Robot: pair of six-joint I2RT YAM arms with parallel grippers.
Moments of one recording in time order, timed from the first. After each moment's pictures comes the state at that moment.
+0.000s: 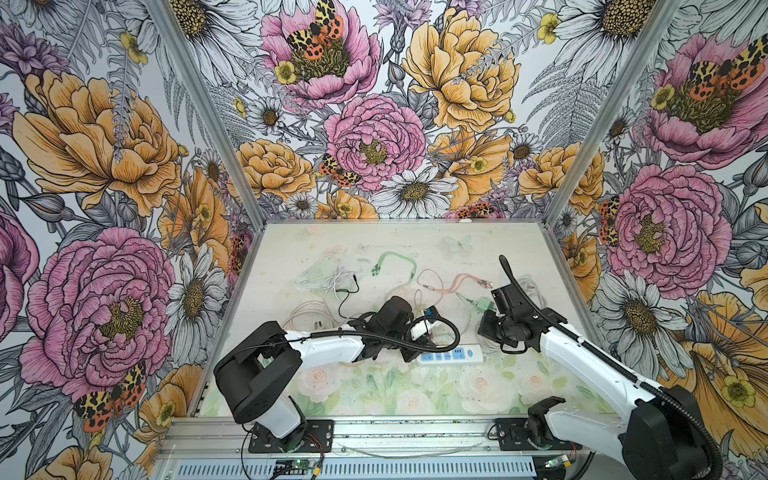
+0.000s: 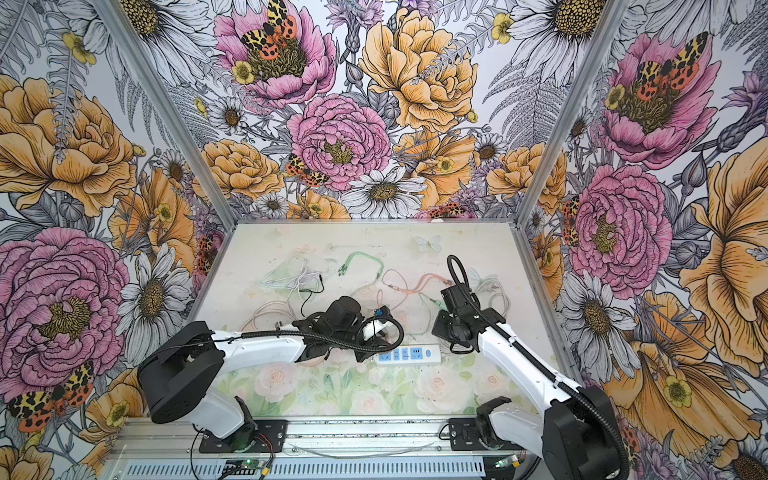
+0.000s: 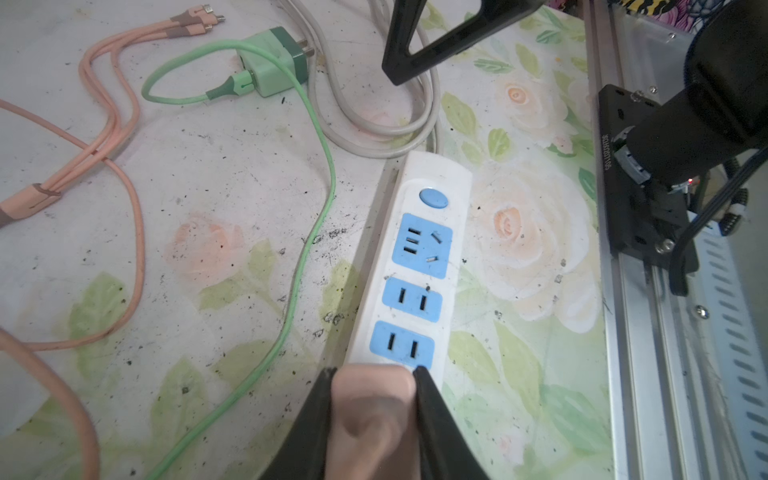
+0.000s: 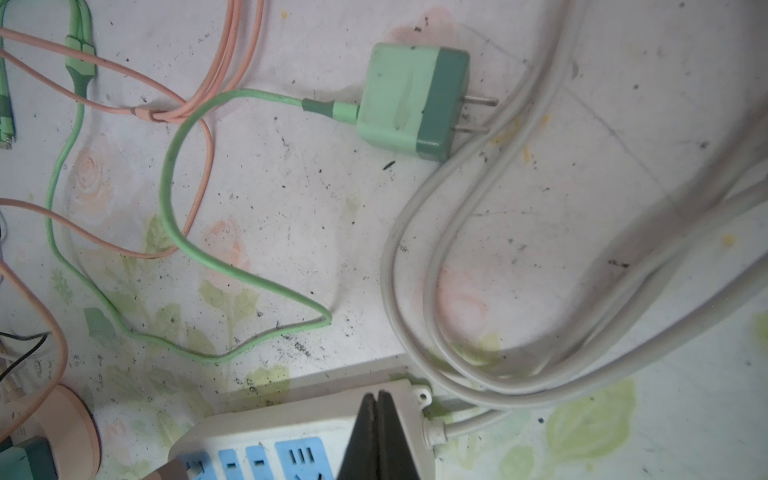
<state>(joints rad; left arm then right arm) -0.89 1.56 0.76 0.10 0.36 0.13 0.36 1.14 0.70 -0.69 -0.03 0.73</state>
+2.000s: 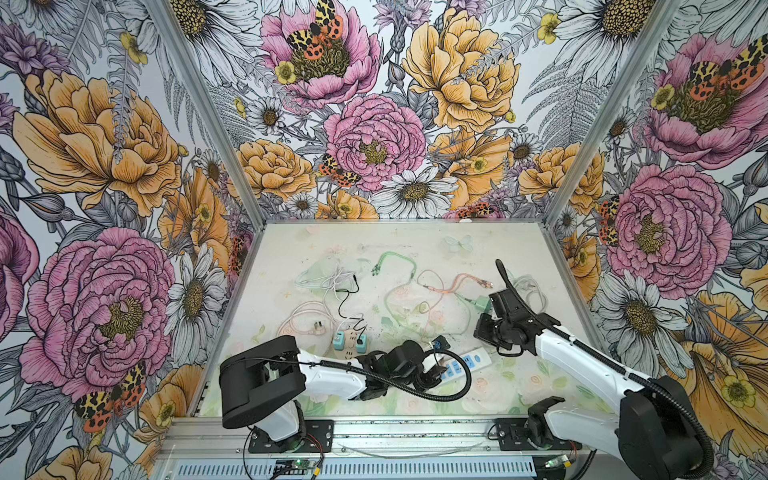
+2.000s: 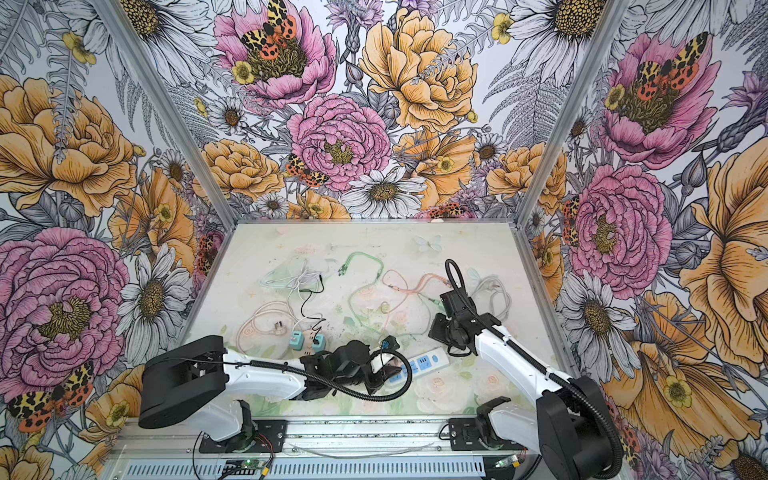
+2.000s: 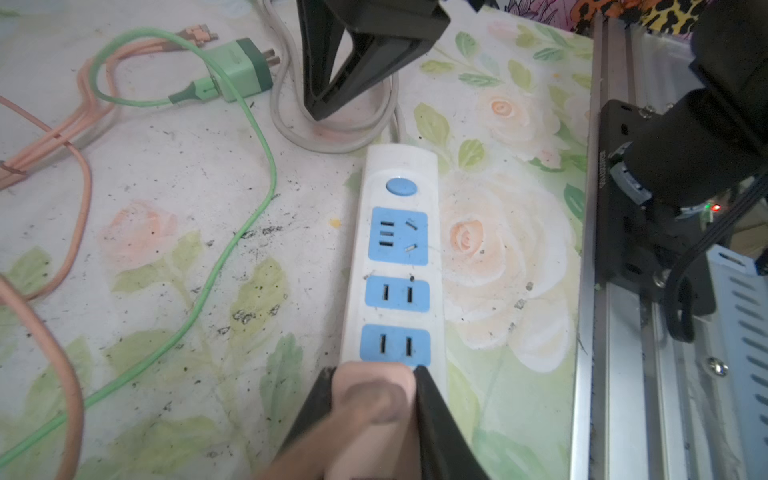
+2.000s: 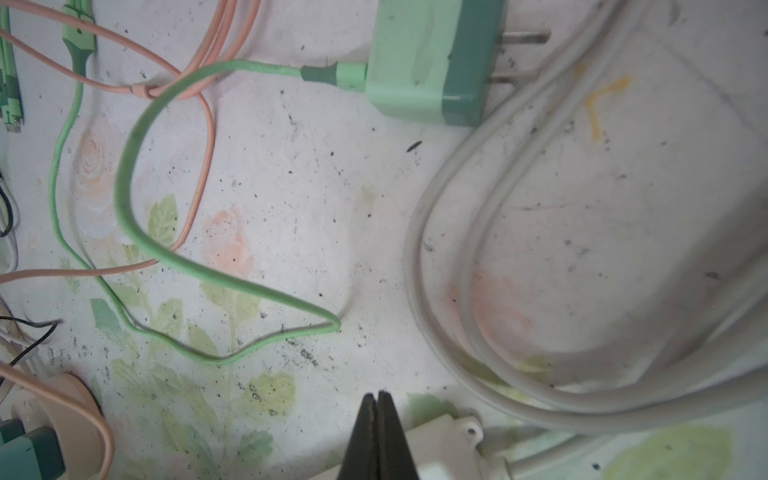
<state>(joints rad) -1.20 1.57 0.57 0.44 -0.01 -0.10 0.35 1.17 0.62 -0.55 -0.10 0.74</state>
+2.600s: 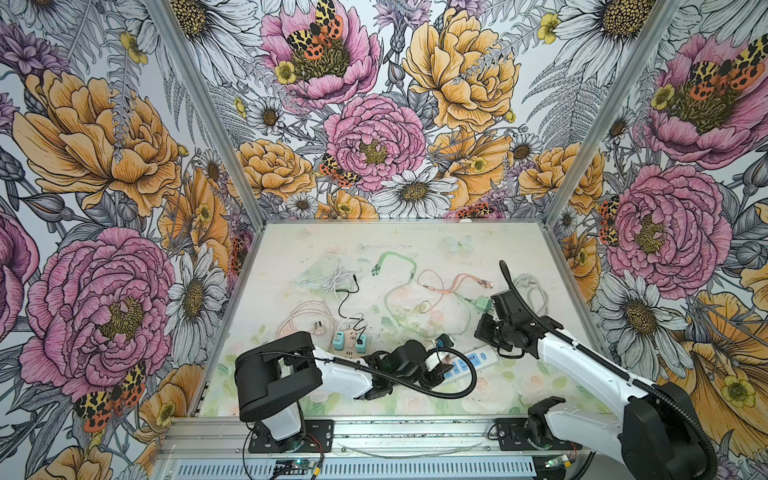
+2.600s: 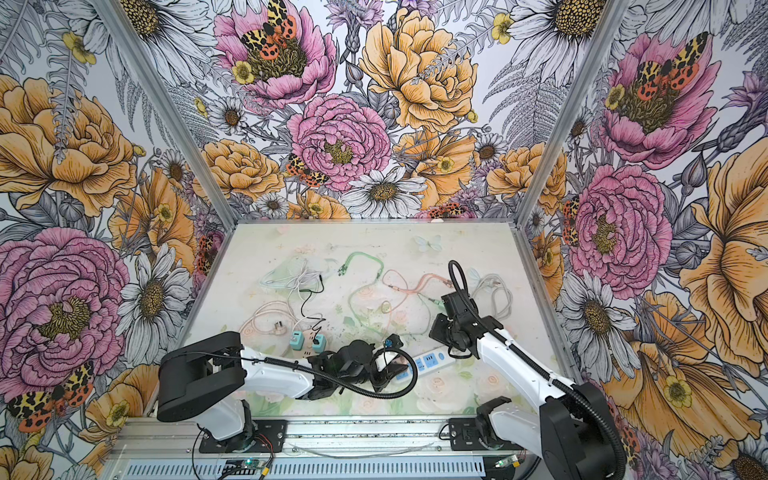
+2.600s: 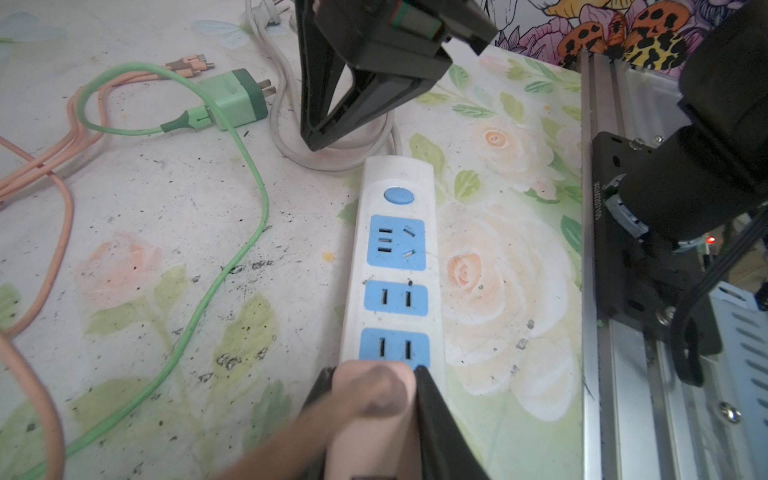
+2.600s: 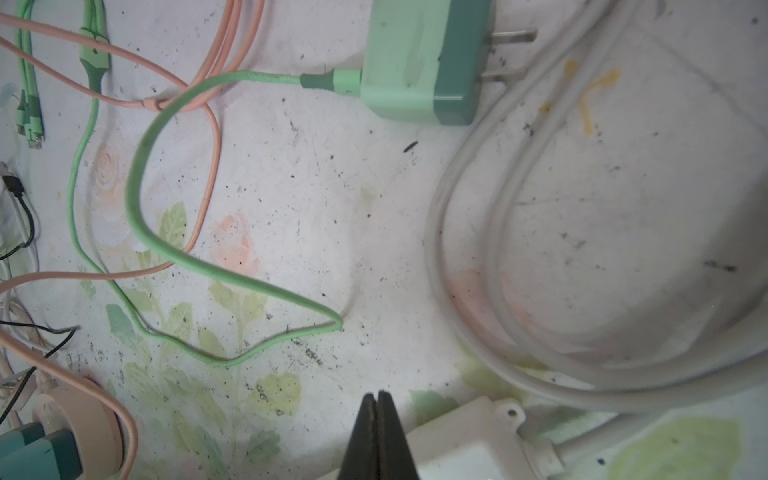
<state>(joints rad) -1.19 1.64 0.58 0.54 -0.01 -0.11 0.35 1.15 0.60 -0.54 -0.10 0.76</state>
